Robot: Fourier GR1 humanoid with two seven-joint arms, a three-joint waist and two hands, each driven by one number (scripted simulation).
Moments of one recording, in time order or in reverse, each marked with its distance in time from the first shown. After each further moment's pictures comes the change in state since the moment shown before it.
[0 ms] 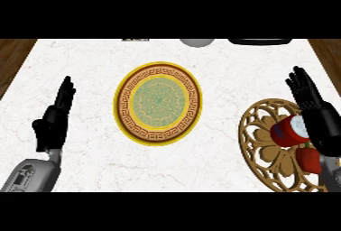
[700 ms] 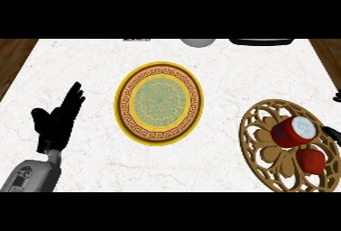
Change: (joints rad) left arm 0.010 -0.003 0.004 -0.010 0.093 -0.119 0.174; right arm 0.024 -0.131 -0.264 0.446 -0.085 0.365 -0.369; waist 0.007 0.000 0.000
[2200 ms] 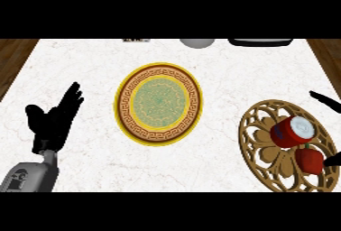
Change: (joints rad) left arm 0.018 -0.040 0.073 -0.061 -0.045 -0.070 0.093; right arm -0.122 -0.112 0.189 0.102 0.629 0.093 0.079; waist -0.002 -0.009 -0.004
